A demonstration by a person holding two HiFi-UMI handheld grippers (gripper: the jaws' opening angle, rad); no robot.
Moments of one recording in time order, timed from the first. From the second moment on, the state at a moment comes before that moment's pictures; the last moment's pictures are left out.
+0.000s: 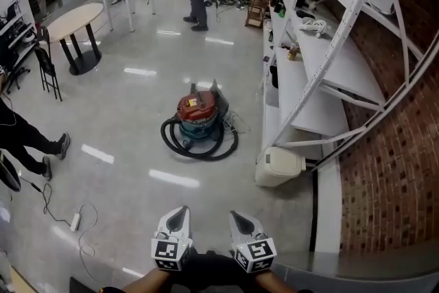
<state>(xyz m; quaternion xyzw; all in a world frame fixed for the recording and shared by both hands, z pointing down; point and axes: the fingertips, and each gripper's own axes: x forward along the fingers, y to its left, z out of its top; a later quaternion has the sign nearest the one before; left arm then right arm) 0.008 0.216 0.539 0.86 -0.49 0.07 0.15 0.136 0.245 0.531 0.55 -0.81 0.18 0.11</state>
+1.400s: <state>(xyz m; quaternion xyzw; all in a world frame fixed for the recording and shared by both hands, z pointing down) -0.140 -0.076 0.507 0.82 -0.55 0.04 0.15 -0.003 -0.072 0.498 0.50 -0.84 0.13 0.14</state>
